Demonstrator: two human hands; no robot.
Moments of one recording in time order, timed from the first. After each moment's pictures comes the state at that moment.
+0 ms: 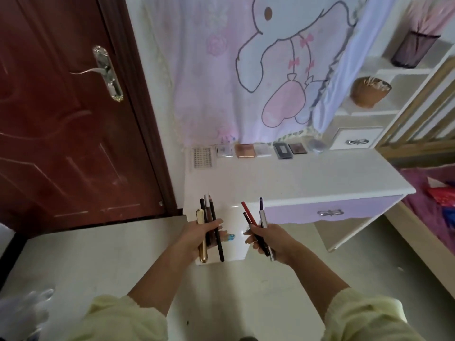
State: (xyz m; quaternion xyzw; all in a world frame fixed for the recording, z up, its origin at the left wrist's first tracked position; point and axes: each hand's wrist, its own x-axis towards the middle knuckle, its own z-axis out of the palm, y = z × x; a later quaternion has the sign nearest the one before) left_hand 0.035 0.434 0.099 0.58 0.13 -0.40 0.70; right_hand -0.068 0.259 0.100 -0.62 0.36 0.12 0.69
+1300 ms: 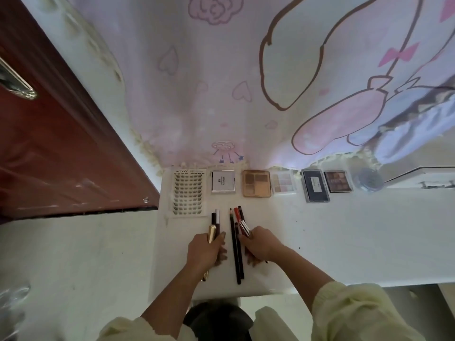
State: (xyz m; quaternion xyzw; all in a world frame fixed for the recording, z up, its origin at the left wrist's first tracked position) left_hand 0.261 0.256 -0.003 0.76 0.15 -0.37 0.52; right_hand 0.221 0.097 0.010 -0.80 0.30 0.34 0.40
